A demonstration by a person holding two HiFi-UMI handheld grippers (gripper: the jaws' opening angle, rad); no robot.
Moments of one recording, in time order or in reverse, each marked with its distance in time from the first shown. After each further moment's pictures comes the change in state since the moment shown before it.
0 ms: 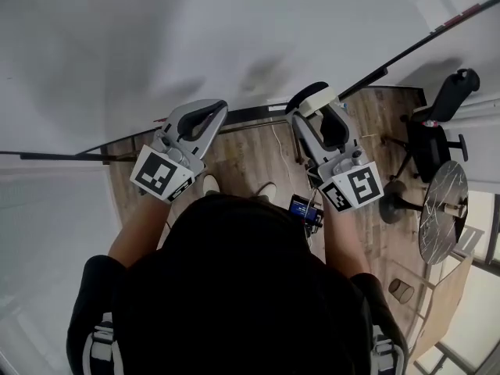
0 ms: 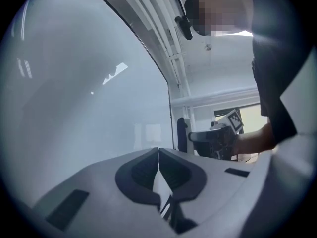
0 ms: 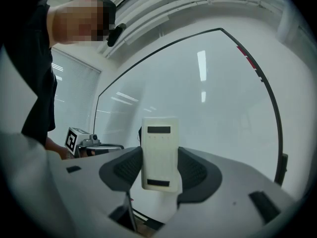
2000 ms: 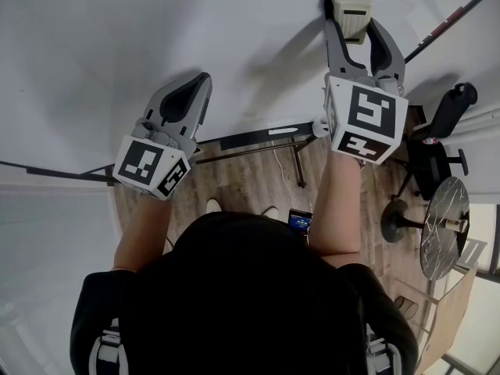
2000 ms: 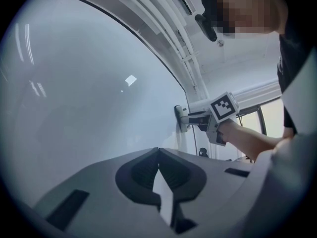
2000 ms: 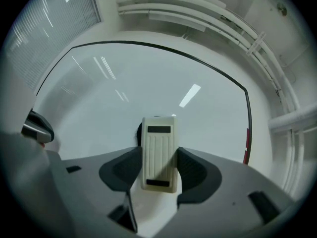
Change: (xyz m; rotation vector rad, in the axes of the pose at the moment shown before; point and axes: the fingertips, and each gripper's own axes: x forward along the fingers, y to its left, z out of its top) left arm 0.010 0.063 0.099 0.024 -0.061 0.218; right arm 0.076 -0.088 0.193 -0.501 0.035 -0.548
